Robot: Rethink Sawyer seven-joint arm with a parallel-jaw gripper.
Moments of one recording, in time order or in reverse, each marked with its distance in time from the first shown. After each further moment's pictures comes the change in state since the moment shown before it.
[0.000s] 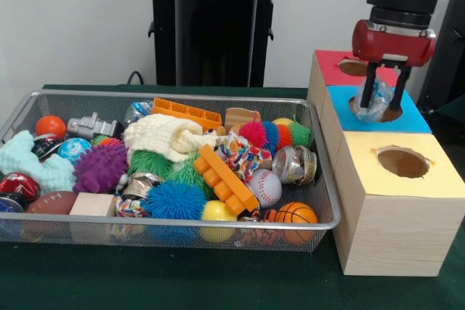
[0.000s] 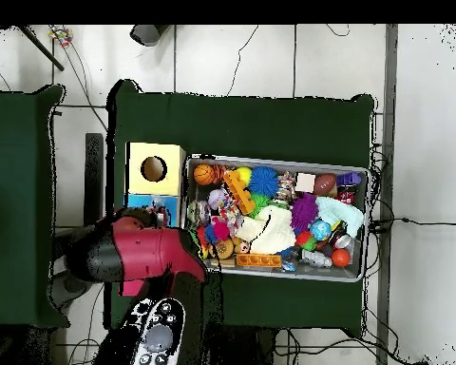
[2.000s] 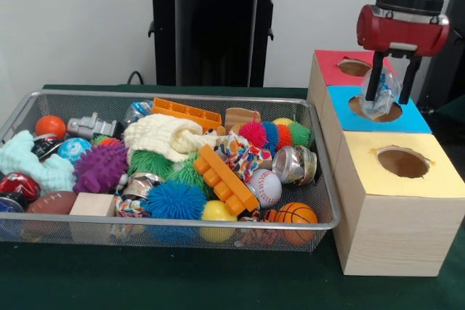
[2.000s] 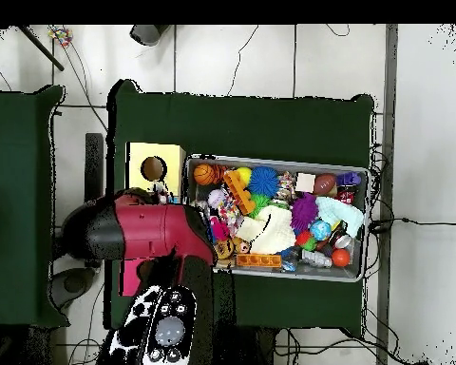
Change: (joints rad) arm -0.040 -0.012 0.013 -0.116 -0.001 0.147 0.000
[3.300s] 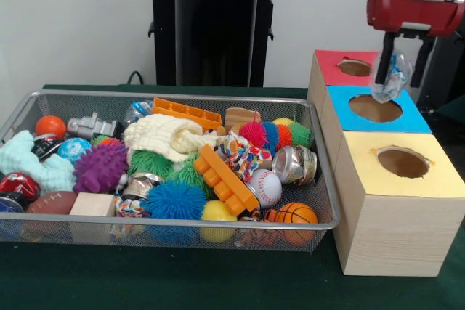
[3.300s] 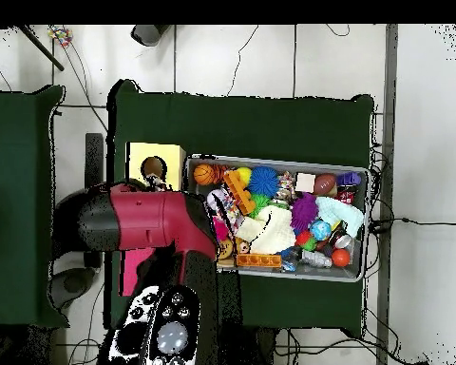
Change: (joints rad) arm -0.017 -0.040 0.009 -0.062 0.000 0.135 0.000
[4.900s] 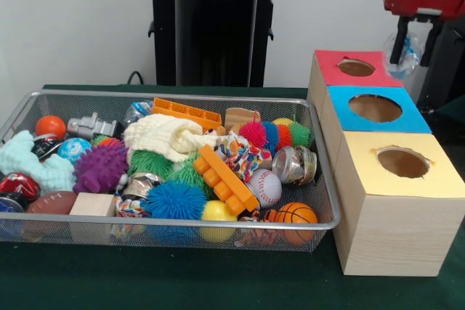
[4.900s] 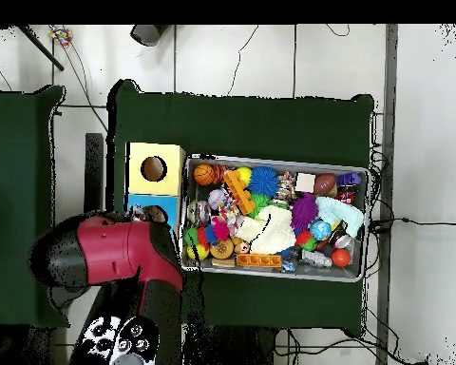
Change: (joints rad) arm 0.107 -0.030 -0.015 0.089 -0.011 0.000 0.000
